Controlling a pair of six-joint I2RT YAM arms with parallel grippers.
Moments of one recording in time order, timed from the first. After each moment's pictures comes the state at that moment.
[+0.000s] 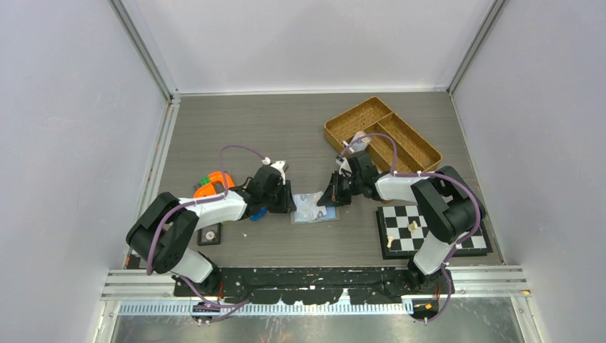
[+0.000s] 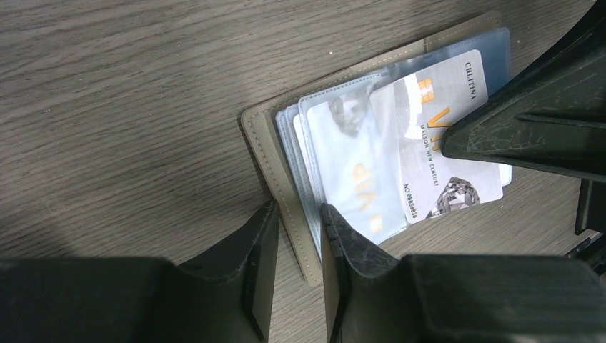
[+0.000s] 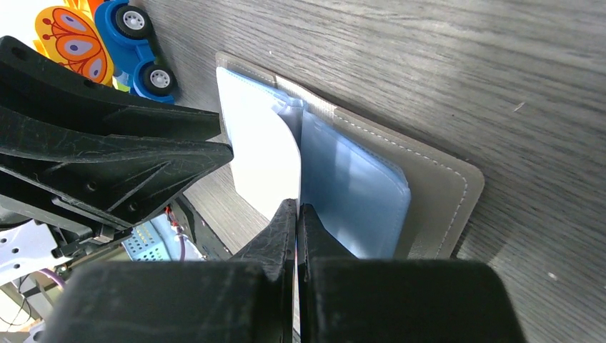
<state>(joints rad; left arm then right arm) -0.66 1.49 0.64 0.01 0.11 -0.57 0.51 1.71 0.75 0.08 -0.59 0.73</state>
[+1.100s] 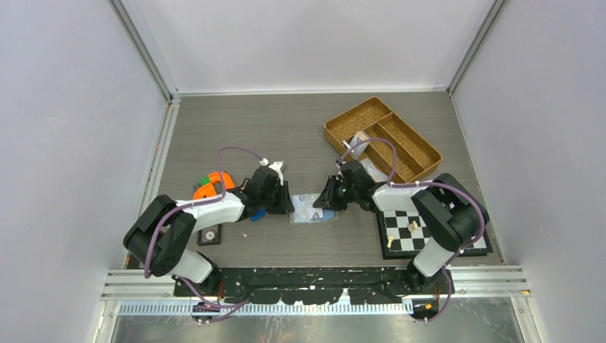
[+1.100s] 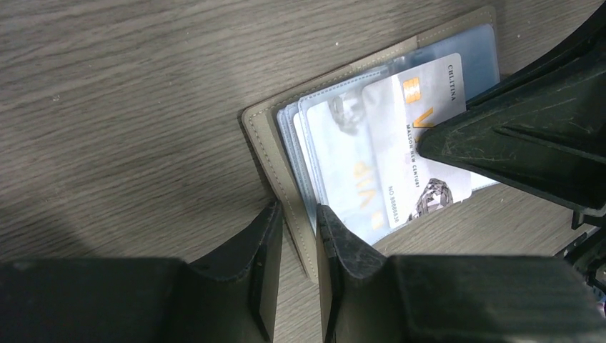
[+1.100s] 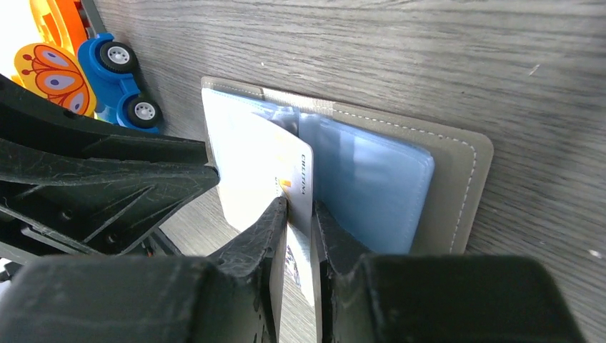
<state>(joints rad) -0.66 1.47 0.62 0.01 0.12 -0.58 0.62 1.66 0.66 0.22 -0.36 0.85</state>
